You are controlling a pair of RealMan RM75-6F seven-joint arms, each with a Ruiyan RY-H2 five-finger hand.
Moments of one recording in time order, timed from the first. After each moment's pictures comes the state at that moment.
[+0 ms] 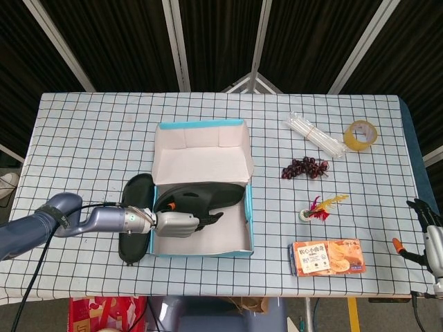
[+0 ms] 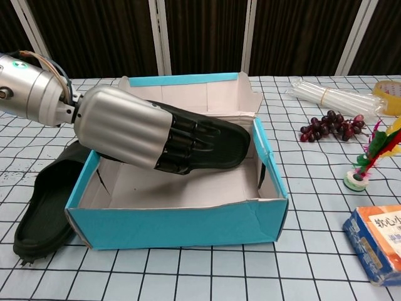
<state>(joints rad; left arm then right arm) -1.20 -1.37 0.15 -1.16 2.32 0.96 0.65 0.07 -1.04 0.11 -1.61 -1.33 1.35 0.19</state>
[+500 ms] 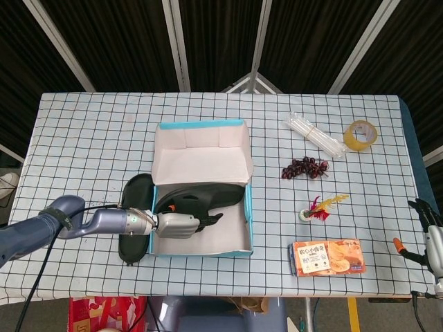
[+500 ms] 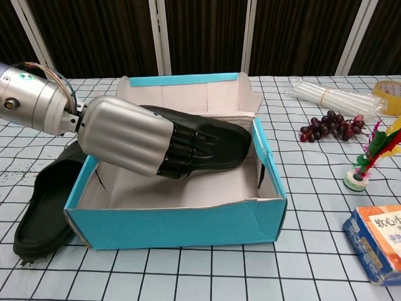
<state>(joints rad) -1.20 -1.40 0.17 -1.13 2.29 0.95 0.65 0.06 -1.04 0.11 -1.61 -1.32 1.36 0.19</state>
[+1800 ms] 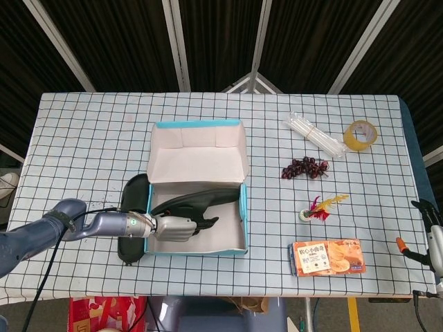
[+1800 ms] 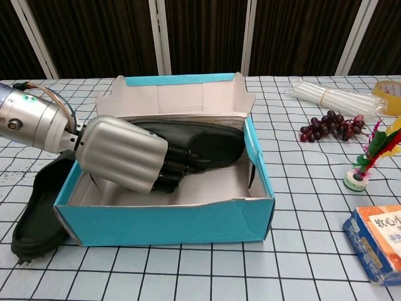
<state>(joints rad) -1.18 -1.48 0.23 -1.04 2.27 0.99 0.62 0.06 -1.04 0.12 -1.62 -1.29 1.35 0.17</state>
